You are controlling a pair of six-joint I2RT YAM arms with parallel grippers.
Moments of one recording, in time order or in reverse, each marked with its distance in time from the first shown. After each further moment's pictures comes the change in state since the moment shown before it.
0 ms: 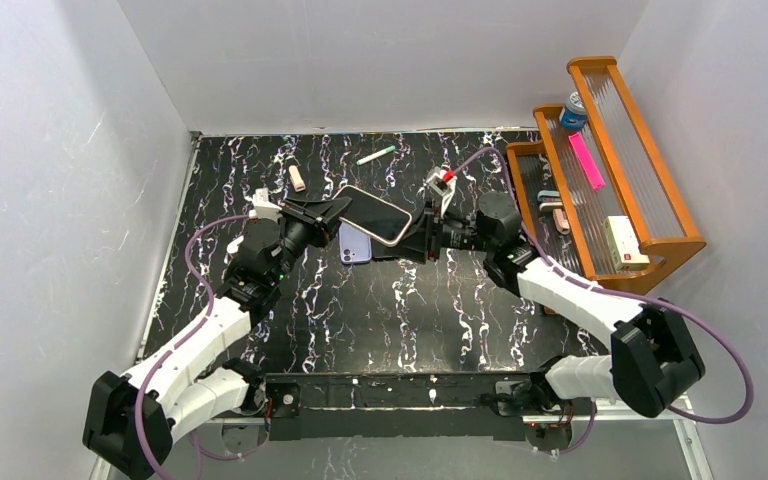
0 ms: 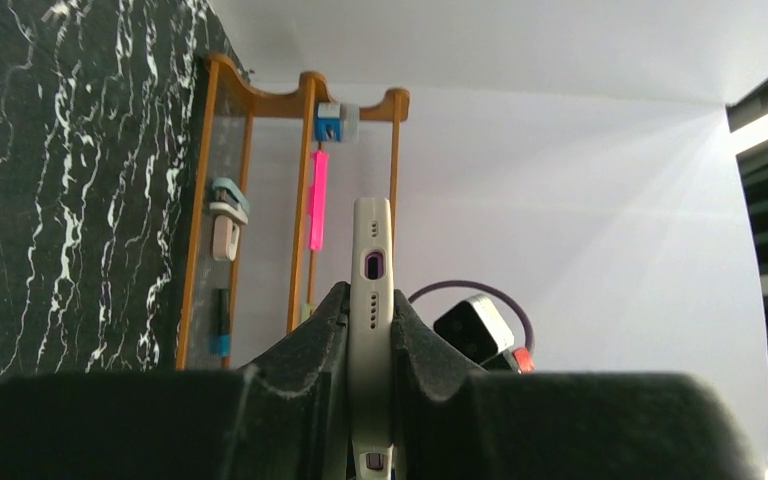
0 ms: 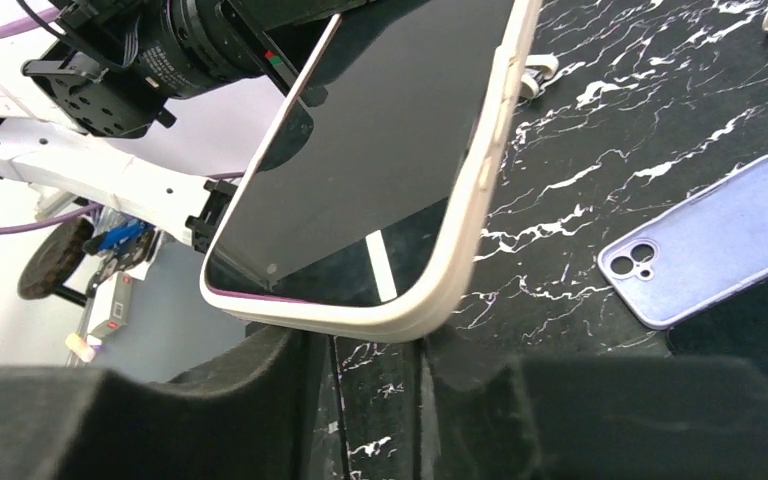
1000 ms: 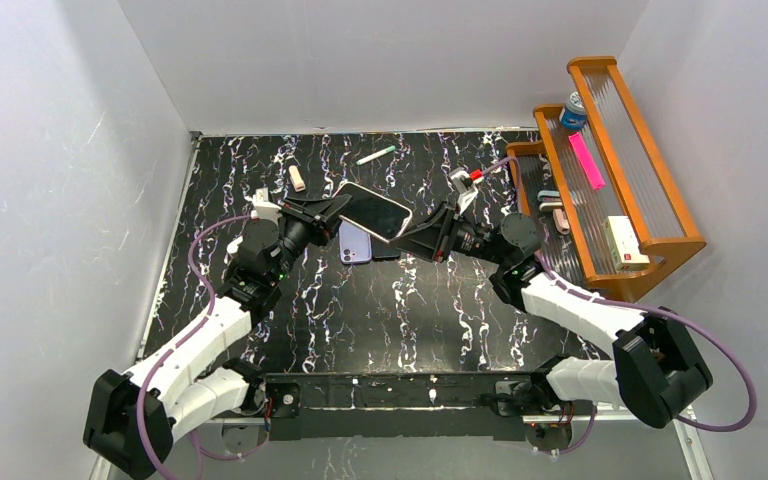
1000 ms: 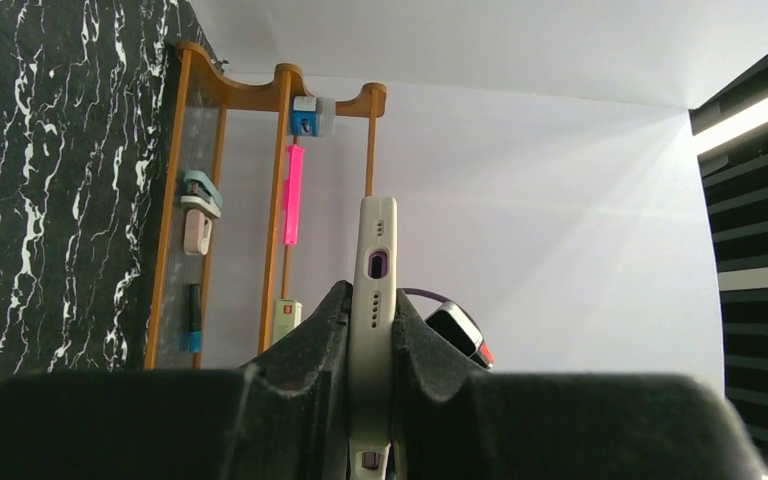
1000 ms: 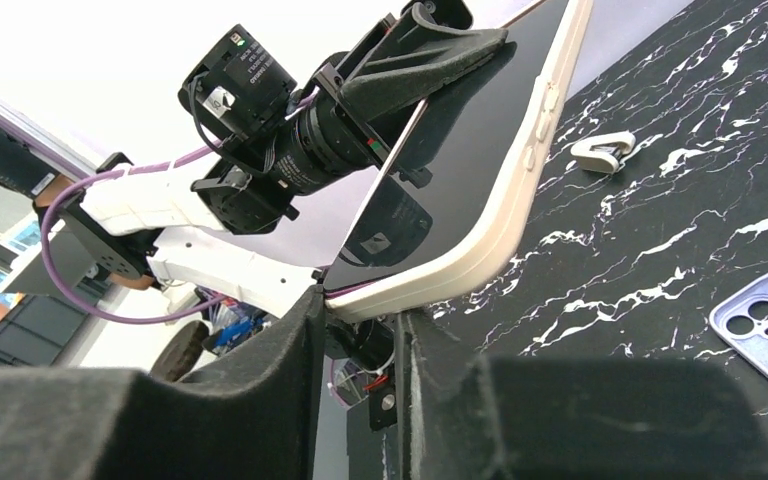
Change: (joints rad) left arm -0.003 0.007 -0.011 0.055 0.040 -0.043; right arm -0.011 -0.072 -0.162 0.412 0.090 0.420
